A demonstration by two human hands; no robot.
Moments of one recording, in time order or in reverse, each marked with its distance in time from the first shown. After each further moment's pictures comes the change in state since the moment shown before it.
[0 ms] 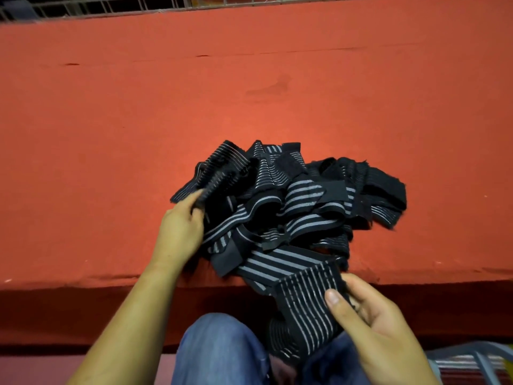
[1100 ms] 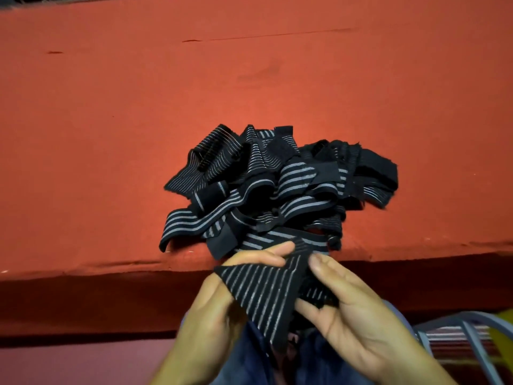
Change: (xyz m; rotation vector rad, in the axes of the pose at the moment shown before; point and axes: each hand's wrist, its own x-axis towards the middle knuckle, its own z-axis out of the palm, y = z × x) left_hand -0.160 0.064 -0.021 -1.090 -0.512 0.246; right_hand 0.006 0.005 0.016 0.647 0.026 0.398
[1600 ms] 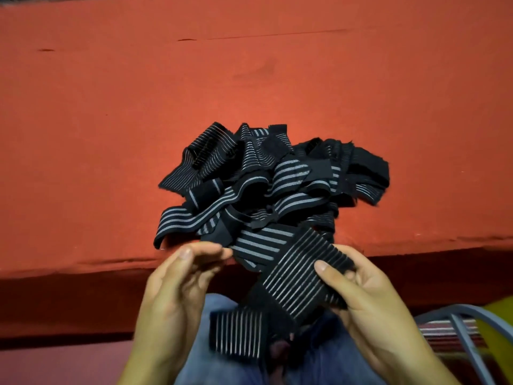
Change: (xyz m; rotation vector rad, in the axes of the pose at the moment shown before) left_hand -0.004 0.004 -0.018 -0.226 0.484 -0.131; right_hand -0.014 -0.008 -0.020 -0.373 0.162 -0.251
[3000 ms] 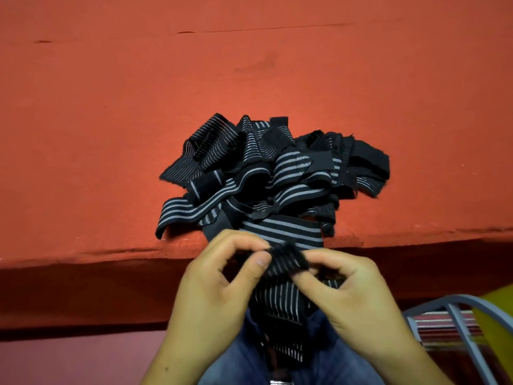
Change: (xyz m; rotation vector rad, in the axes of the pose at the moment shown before) left_hand -0.016 0.006 0.027 0.767 -0.182 0.344; right_hand -0.020 -0.003 0.021 -0.490 -0.059 -0.279
